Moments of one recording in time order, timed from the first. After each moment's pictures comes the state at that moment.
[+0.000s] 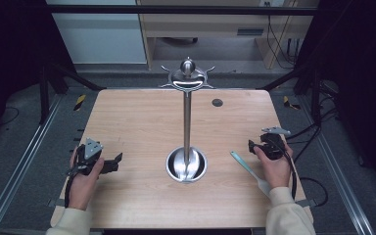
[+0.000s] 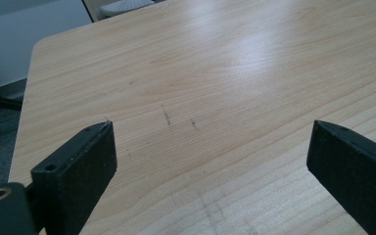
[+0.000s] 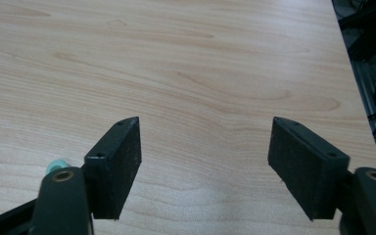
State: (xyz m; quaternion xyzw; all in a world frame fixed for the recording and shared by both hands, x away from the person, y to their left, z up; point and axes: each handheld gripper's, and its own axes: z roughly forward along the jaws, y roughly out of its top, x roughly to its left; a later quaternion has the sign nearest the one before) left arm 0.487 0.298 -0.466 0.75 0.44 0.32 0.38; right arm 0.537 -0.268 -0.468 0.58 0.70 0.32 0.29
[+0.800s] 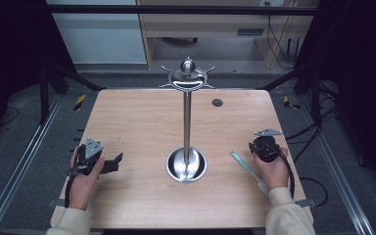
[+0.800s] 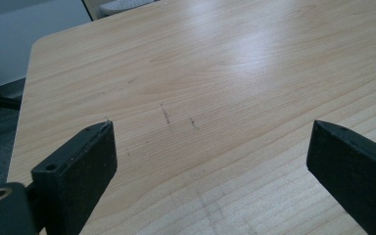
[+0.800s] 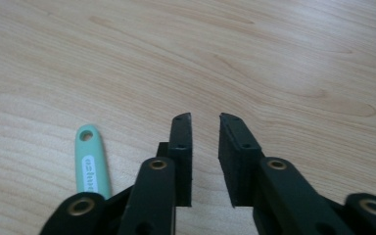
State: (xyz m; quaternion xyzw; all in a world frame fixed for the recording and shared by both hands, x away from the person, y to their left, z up) left arm 0.487 0.297 -0.466 0.75 0.44 0.32 0.38; right arm 0.533 -0.255 -0.472 0.52 0.75 0.29 0.27
